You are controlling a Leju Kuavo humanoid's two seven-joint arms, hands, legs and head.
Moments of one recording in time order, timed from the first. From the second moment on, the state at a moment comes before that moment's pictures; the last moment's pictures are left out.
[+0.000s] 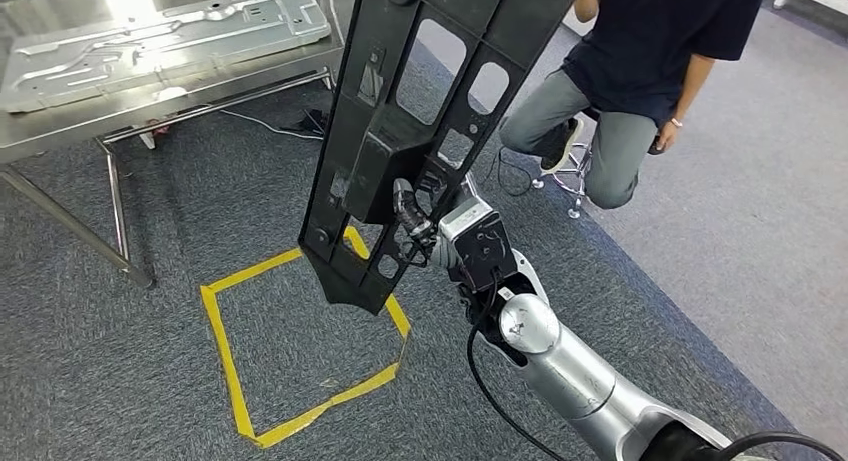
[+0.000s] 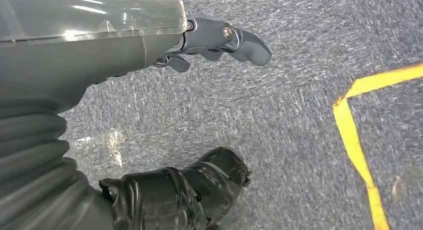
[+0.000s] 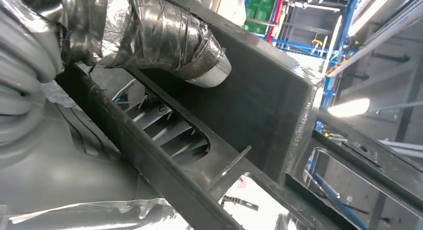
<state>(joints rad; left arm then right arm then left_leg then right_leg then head) -0.19 0.07 -0.73 -0.25 0.43 0.26 -0.14 -0.26 -0.18 0.44 -1.95 -0.07 -0.26 -0.24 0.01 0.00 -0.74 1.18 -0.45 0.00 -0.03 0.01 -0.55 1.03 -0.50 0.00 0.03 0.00</state>
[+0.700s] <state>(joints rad) -0.21 0.05 -0.73 -0.25 0.42 0.28 -0.09 -0.28 -0.18 0.43 -1.95 -0.18 -0.23 -0.25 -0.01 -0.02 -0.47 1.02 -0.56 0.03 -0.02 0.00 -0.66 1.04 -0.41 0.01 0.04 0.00</state>
